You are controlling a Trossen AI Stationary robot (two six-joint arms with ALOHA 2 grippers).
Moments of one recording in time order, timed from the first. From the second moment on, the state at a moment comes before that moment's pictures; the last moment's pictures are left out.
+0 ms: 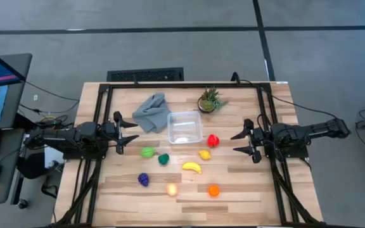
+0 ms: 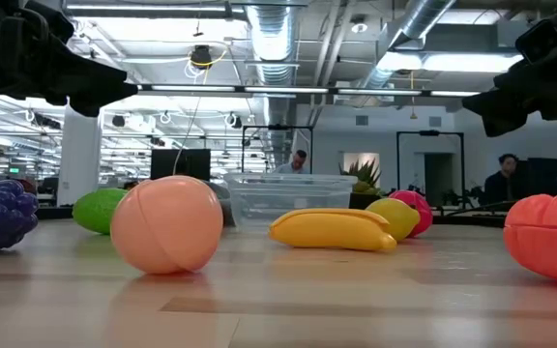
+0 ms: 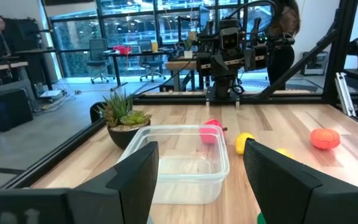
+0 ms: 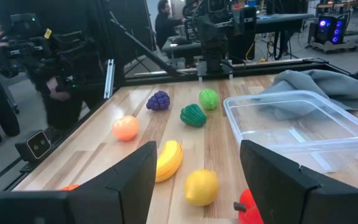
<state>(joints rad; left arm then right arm) -0.03 0.03 0.02 0.04 -0.18 0.04 0.16 0.12 0.01 0.01 0.00 0.08</state>
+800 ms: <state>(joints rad) -0.03 0.03 0.02 0.04 -0.18 0.04 0.16 0.12 0.01 0.01 0.00 0.08</state>
